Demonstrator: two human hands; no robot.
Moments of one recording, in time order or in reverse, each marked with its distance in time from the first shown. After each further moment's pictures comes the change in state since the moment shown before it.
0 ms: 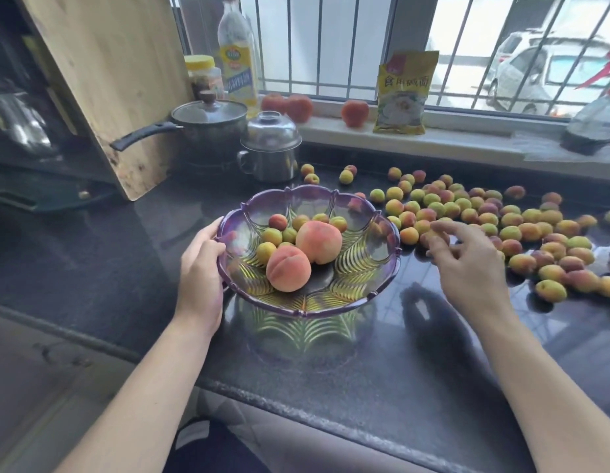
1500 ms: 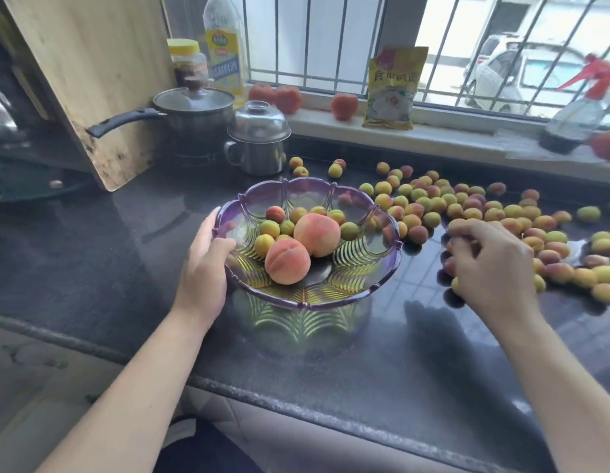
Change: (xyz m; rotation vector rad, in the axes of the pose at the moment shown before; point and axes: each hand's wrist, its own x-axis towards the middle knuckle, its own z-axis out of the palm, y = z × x) left_hand 0.002 -0.007 -0.002 0.247 -0.193 -0.018; right_hand -0.010 0.011 -0.031 -0.304 0.147 -0.180
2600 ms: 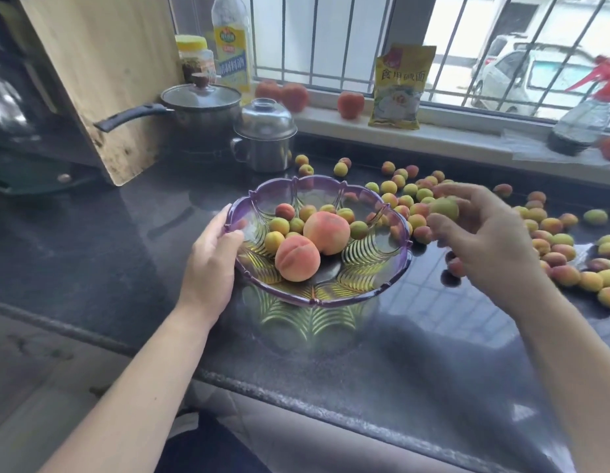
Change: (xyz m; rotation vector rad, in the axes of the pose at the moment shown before) left_hand -0.009 0.011 0.003 0.068 0.011 0.062; right_hand 0.020 -0.043 -0.023 0.463 -0.312 0.113
